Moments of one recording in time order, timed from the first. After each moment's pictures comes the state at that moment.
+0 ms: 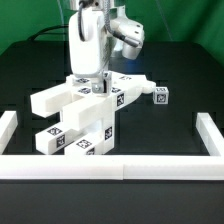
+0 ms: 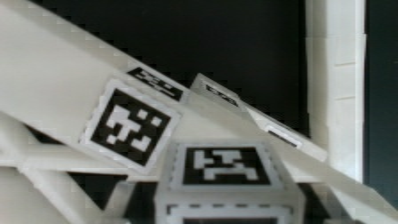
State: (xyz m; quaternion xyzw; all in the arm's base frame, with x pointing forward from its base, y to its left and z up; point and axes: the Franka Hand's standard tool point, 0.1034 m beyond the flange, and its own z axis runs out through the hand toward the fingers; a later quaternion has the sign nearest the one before) arm 0.621 -0.052 0.113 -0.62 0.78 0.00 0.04
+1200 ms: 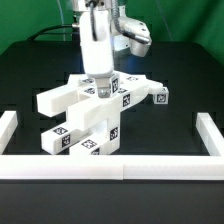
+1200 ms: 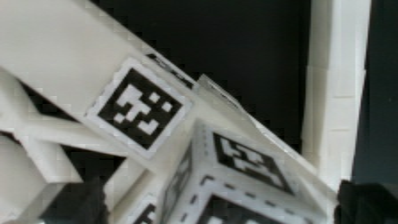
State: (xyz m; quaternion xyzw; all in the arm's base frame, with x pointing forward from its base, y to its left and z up) arm 0.623 -0.046 0.114 -0.72 0.69 0.01 0.05
